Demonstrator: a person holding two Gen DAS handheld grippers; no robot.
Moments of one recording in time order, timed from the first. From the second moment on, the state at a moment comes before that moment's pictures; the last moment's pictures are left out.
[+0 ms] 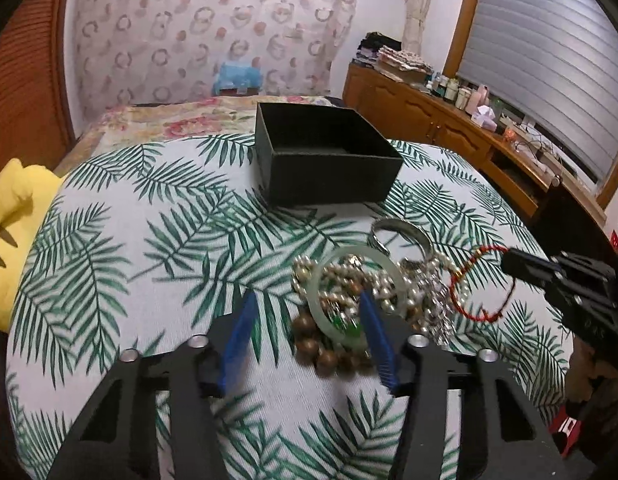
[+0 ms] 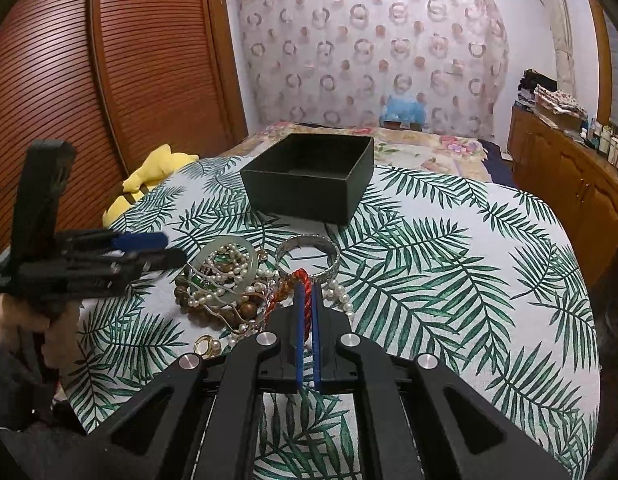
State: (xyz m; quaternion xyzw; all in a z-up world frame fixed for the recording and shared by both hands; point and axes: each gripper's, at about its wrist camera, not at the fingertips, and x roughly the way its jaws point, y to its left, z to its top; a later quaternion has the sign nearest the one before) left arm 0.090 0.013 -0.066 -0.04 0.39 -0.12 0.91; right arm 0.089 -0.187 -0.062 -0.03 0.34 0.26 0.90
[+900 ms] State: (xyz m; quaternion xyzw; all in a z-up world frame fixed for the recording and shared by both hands) left arm 0.118 0.000 -0.047 0.01 0.39 -0.13 0.91; right arm 0.096 -0.188 -0.046 -0.05 0.33 0.26 0.91
